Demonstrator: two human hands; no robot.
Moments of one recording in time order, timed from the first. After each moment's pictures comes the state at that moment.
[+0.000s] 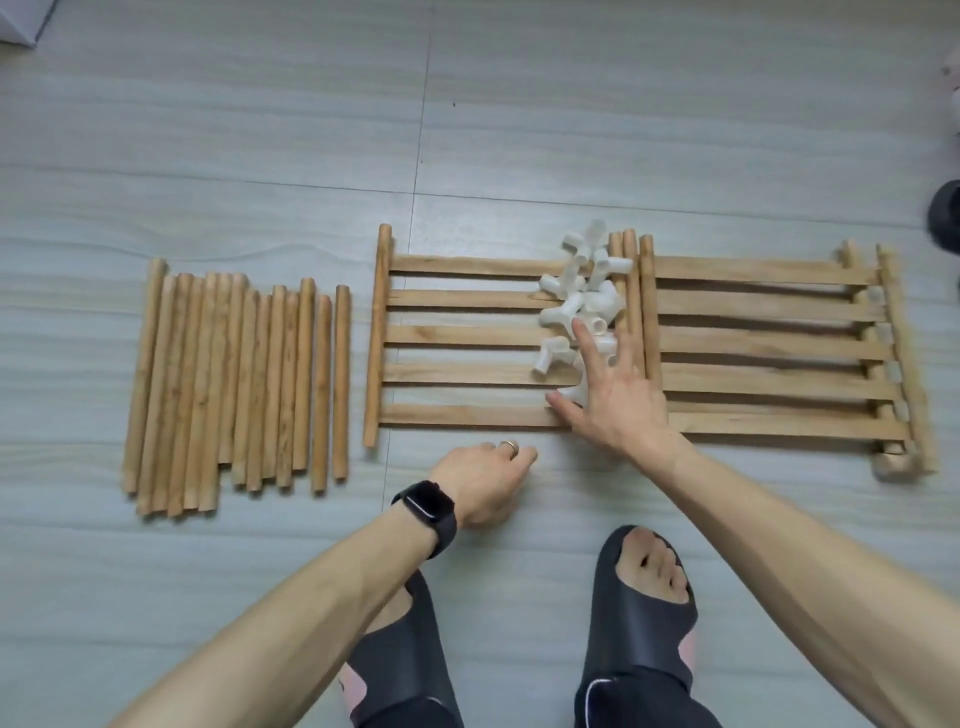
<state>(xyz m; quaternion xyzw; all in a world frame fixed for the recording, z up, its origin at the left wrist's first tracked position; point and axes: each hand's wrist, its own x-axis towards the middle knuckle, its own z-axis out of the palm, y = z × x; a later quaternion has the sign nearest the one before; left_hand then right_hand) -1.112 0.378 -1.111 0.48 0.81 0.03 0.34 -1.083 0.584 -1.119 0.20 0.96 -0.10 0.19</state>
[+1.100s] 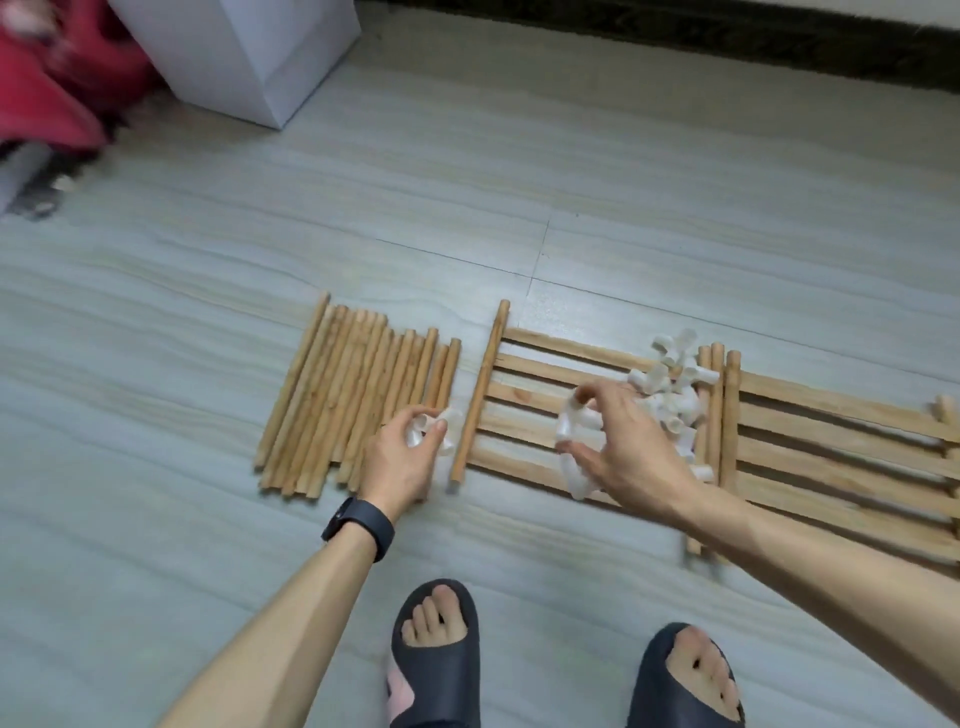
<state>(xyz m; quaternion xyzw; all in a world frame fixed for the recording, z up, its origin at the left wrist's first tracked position) -1.169 0.239 -1.077 -0.10 0.86 0.48 0.14 -1.125 0.515 -1.027 0.03 0.93 -0.35 0.10</state>
